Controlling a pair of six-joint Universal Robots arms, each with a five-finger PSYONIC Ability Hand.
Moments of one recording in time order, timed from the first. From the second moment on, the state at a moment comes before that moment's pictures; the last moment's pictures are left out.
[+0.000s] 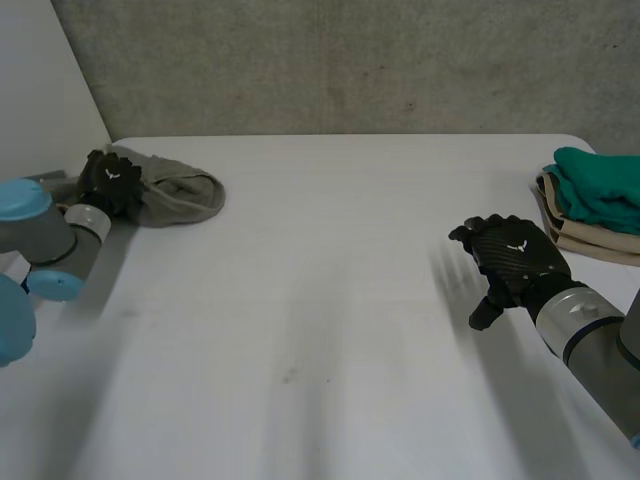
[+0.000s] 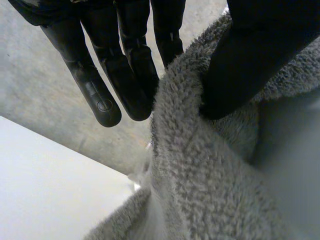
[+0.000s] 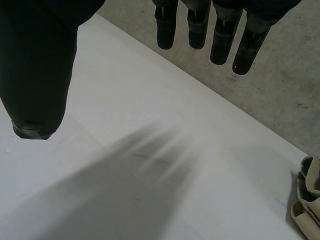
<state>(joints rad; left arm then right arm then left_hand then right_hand) 4.72 -2.80 -0.60 3.46 -1.27 3.88 1.81 -1.33 1.86 -0.25 1.32 2.81 1.10 1.19 1.19 1.20 0.94 0.21 0.22 0.22 0.24 0.06</state>
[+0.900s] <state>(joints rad) 4.07 -1.94 -1.53 3.36 -1.42 3.30 1.71 -1.44 1.83 -0.22 1.28 2.80 0.22 0.23 0.24 0.23 0.05 0.21 0.22 0.22 0.24 0.06</state>
